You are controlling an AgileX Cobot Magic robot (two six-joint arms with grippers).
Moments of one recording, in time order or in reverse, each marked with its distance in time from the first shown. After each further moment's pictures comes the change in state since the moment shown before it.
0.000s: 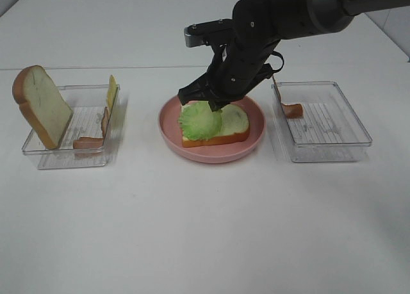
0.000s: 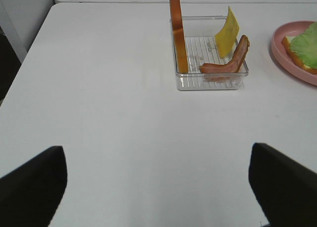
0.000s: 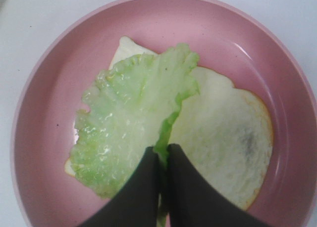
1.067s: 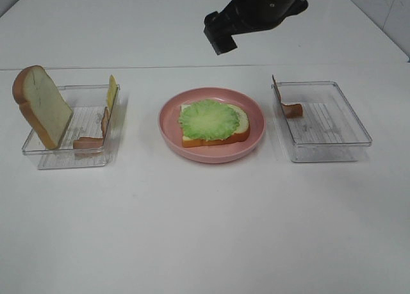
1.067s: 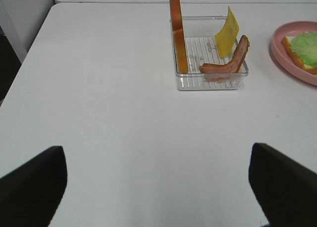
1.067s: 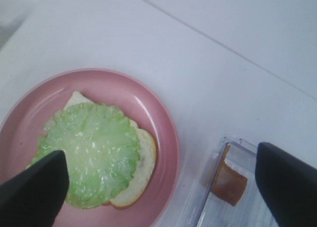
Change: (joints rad) left arm 0.000 0.000 0.000 0.000 0.000 0.000; right arm -0.002 -0.267 0.001 -0.268 0.104 0.023
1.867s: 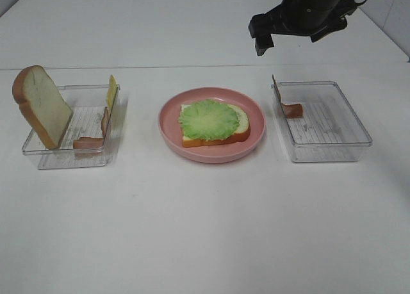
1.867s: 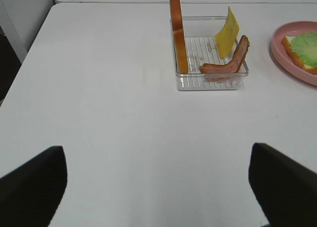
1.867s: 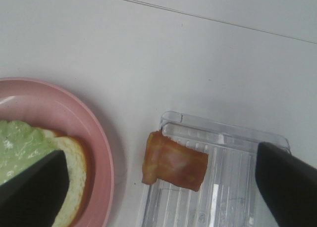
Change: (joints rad) left arm 0.000 0.000 0.000 0.000 0.000 0.000; right arm -0.209 0.141 -0.107 0.118 0.036 0.028
